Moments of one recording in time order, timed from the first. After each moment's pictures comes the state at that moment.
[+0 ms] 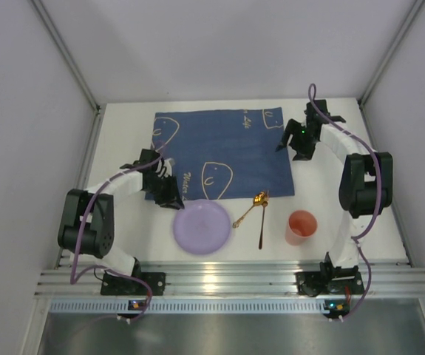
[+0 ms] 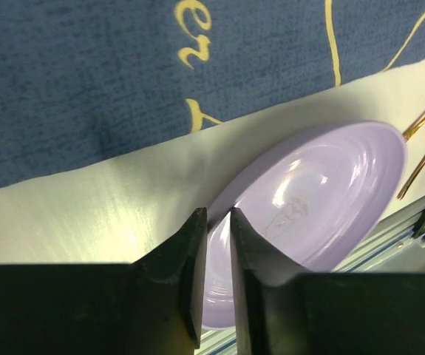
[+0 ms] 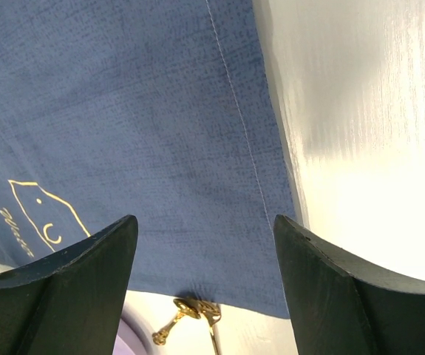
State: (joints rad) left arm -0.19 1.58 0.88 -0.55 0.46 -0.31; right arm 0.09 1.94 1.52 -0.65 -0.25 0.50
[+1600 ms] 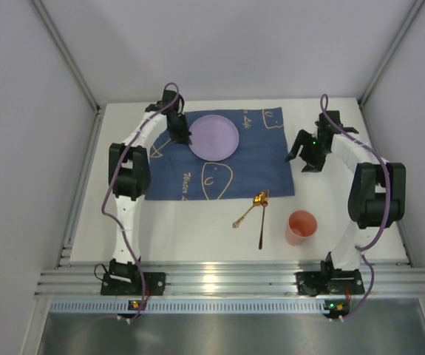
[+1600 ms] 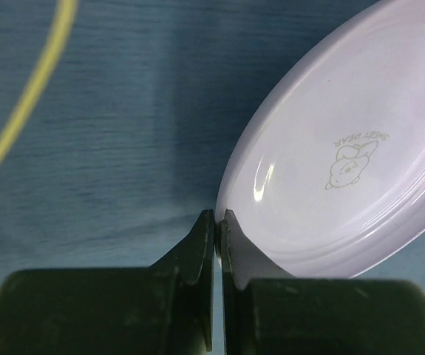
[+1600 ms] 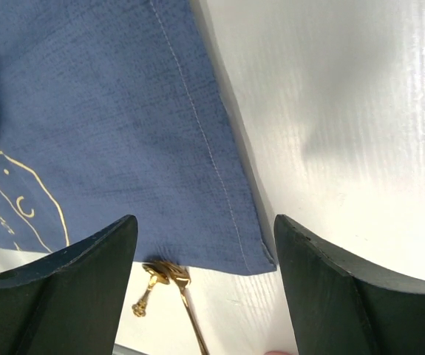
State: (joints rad) left arm -0.23 2.36 2.08 -0.75 0.19 -0.45; right arm 0.02 1.81 1.32 -0.64 -0.28 0.47
